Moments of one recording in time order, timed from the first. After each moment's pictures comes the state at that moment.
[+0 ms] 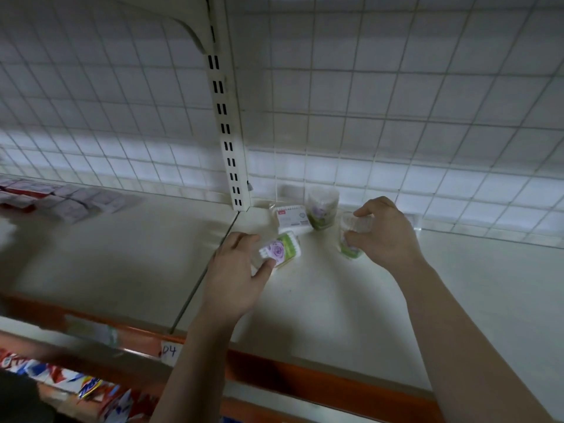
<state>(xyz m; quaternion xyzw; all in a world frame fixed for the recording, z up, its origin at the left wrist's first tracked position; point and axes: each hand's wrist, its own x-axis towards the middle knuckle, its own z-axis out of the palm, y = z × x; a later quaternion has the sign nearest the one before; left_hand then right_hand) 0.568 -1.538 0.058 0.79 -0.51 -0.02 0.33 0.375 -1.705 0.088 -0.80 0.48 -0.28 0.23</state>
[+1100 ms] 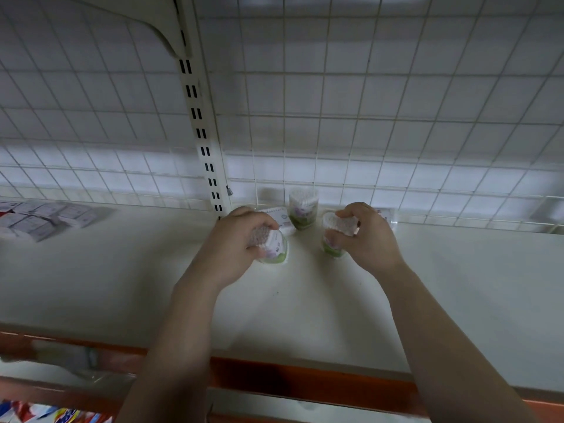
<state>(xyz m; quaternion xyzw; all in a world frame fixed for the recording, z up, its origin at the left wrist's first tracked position) 0.582 -1.571 0.098 0.68 -0.64 -0.10 0.34 0.367 -1.697 0.070 -0.77 0.47 -0.35 0.26</state>
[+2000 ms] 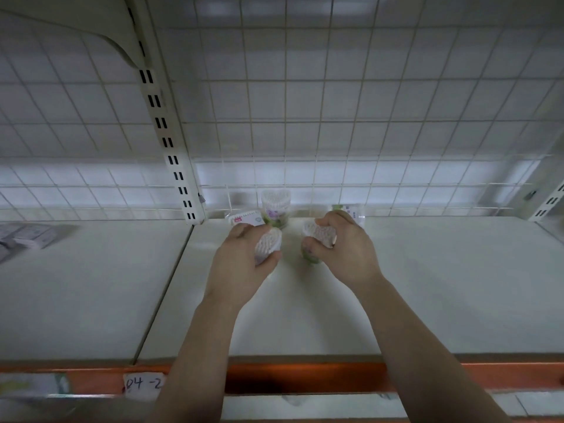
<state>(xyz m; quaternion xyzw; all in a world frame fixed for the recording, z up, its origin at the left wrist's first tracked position) 0.534 -1.577 0.073 0.70 -0.62 -0.02 0.35 0.355 -1.663 0.070 -0.78 0.47 -0.37 0.18</state>
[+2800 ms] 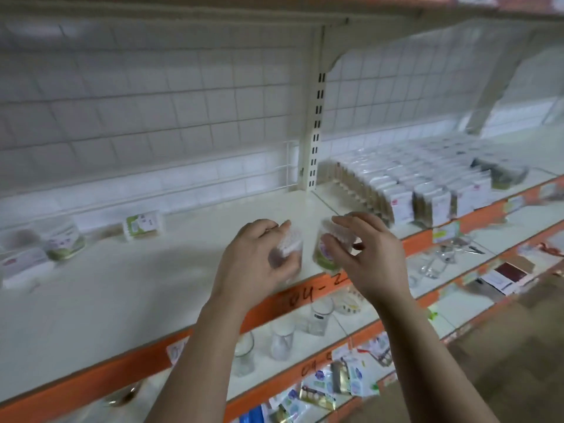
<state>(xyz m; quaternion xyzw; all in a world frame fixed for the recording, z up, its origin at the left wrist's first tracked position) 0.196 -1.590 0.106 0.47 -0.80 -0.01 0.38 -0.003 -1.571 0.102 -0.67 0.56 -0.49 -0.03</state>
